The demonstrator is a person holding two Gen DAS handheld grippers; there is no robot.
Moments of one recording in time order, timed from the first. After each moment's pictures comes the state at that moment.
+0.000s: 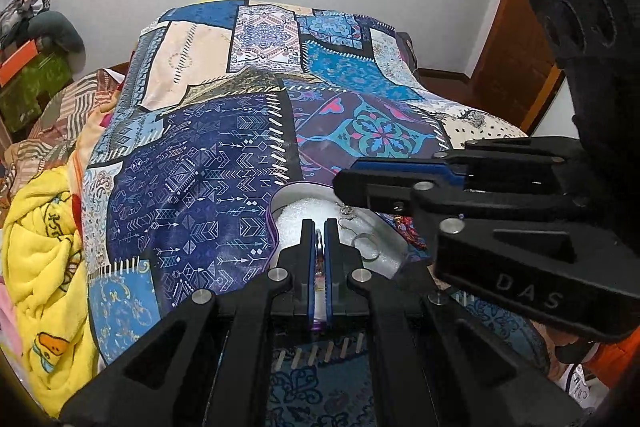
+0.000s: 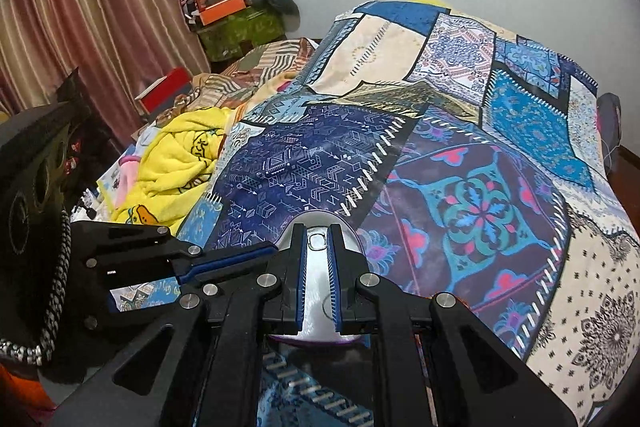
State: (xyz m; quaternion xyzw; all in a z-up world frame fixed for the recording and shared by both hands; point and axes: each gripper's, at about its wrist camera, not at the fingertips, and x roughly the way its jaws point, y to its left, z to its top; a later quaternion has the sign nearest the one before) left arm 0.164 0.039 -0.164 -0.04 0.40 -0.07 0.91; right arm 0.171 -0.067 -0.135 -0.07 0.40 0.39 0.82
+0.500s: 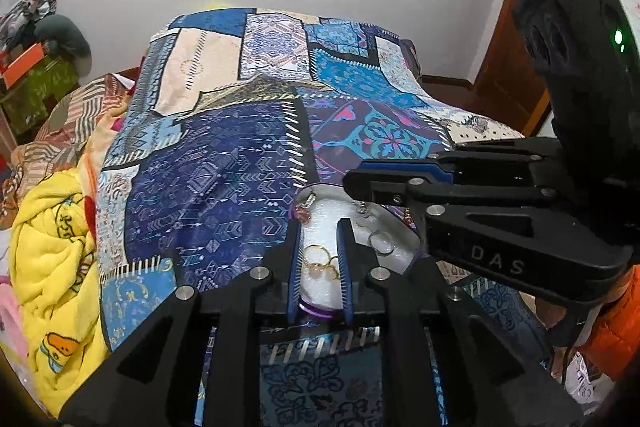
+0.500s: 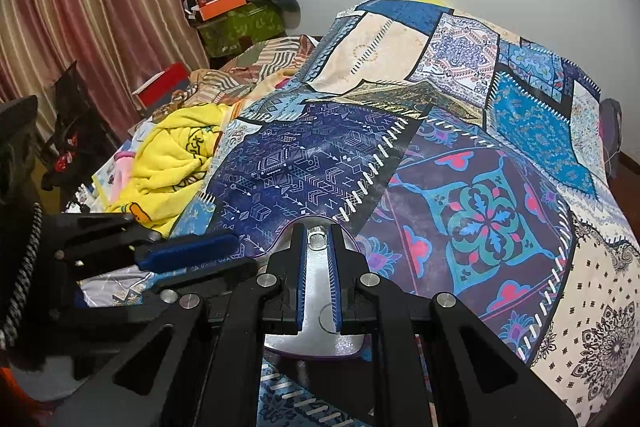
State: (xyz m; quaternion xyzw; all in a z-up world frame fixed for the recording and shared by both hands) left arm 0.149 0.054 -0.154 -0.04 0.39 -0.06 0.92; right arm 0.173 -0.061 -0.139 -0.08 0.40 0.39 0.83
